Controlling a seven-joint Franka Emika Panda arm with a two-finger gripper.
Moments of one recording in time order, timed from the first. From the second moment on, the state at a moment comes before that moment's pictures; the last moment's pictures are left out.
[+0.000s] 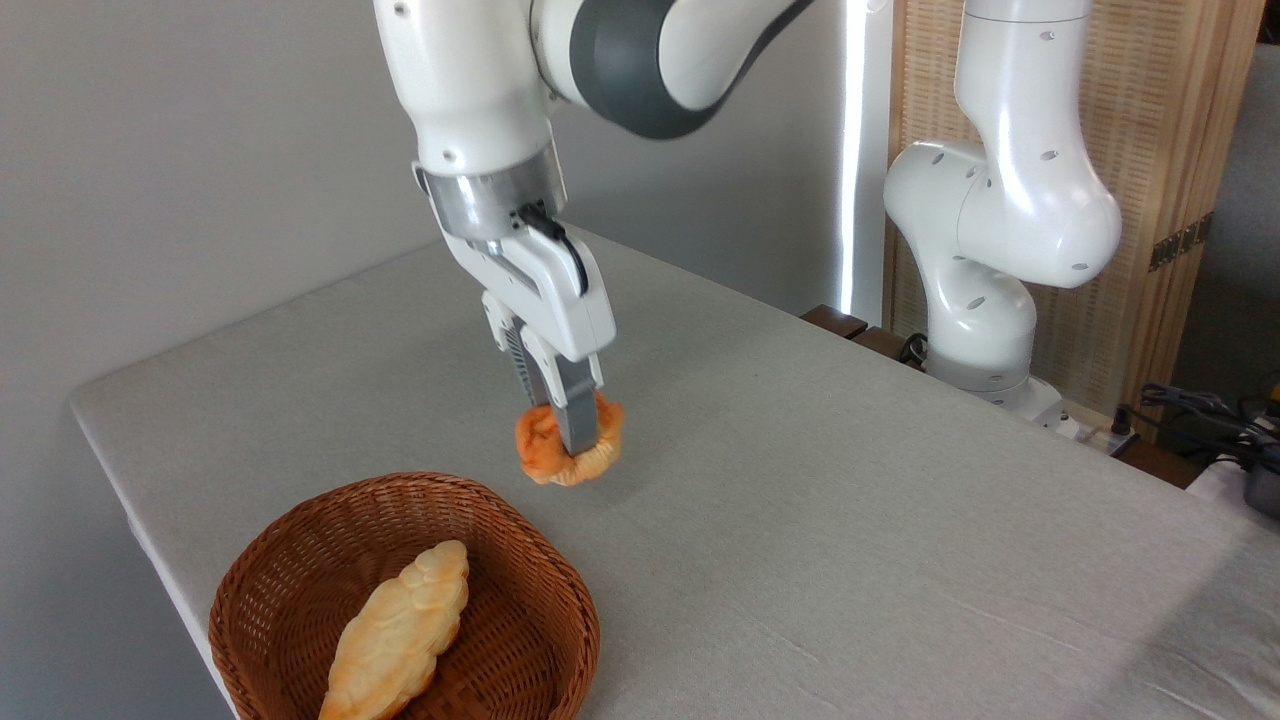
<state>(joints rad) -0.10 -0.07 0.02 -1.93 -0.03 1.80 0.83</state>
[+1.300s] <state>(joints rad) -0.09 0.14 0.02 -1.91 -0.06 2.37 0.83</state>
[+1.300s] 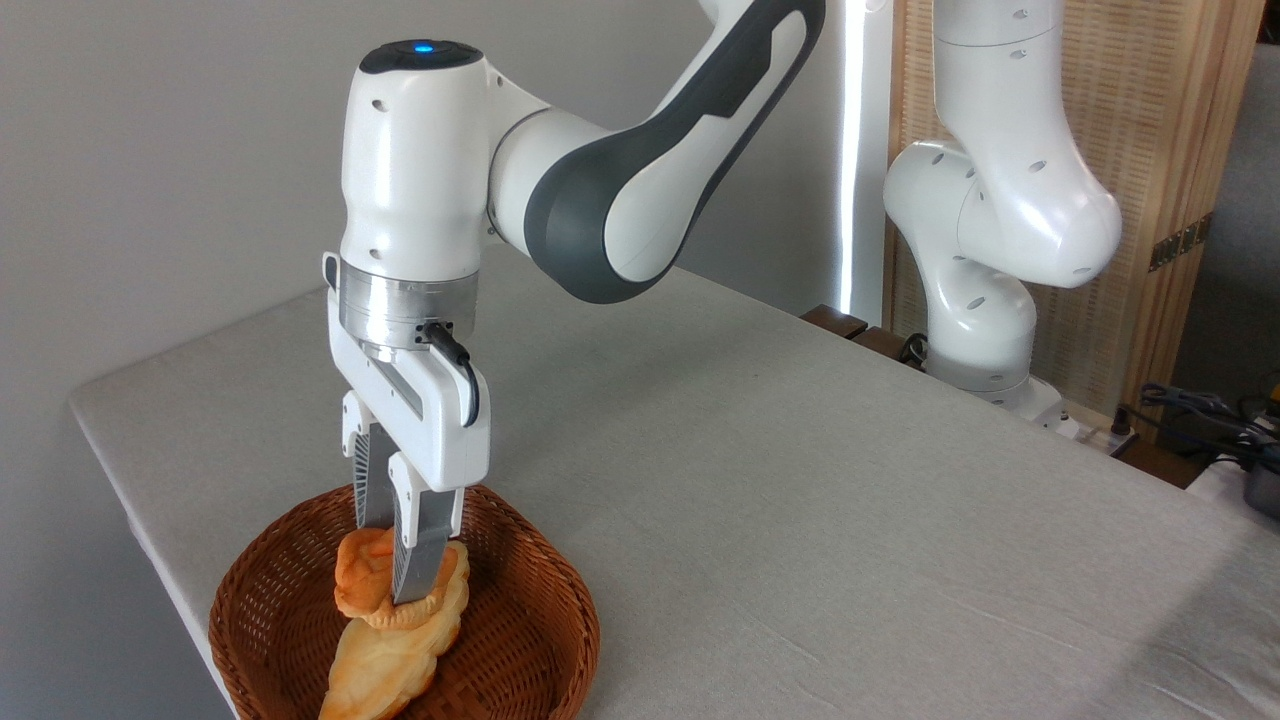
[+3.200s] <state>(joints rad) -0.09 -0.02 0.02 -1.82 -0.06 2.00 0.73</state>
